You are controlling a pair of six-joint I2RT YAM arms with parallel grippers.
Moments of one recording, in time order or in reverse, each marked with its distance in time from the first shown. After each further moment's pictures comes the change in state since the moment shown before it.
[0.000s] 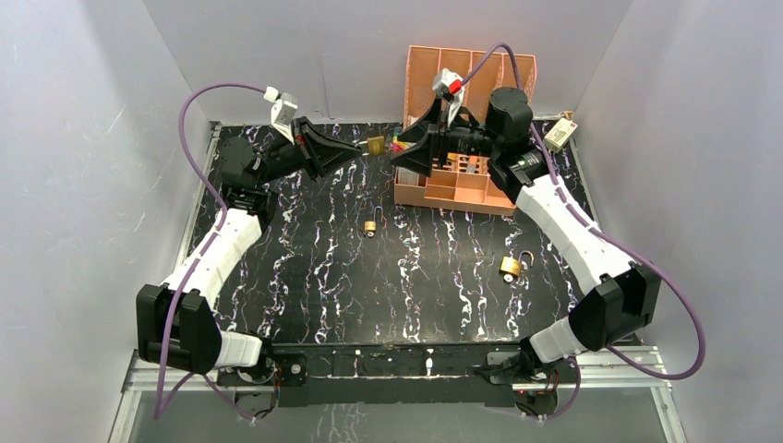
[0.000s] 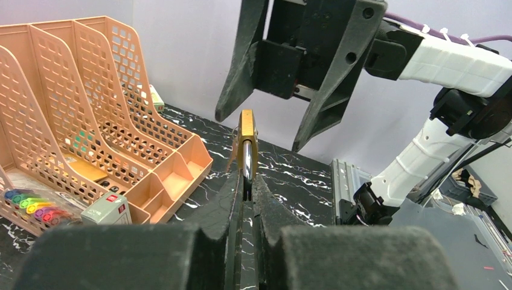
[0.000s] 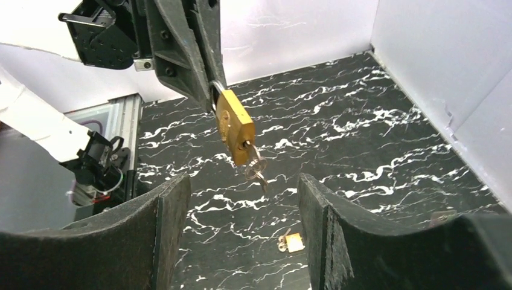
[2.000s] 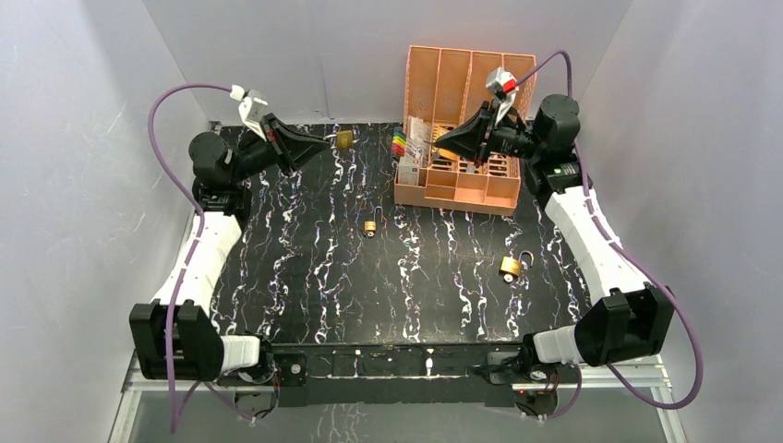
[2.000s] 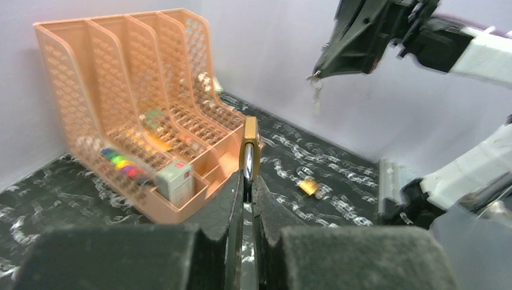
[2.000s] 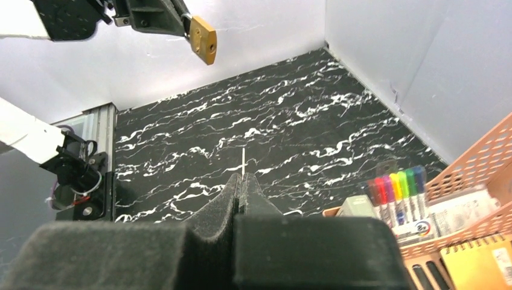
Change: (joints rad) left arm 0.171 -0.033 0.008 -0.079 0.055 0.060; right arm -0.251 -0.116 -0.147 0.131 -0.130 0.058
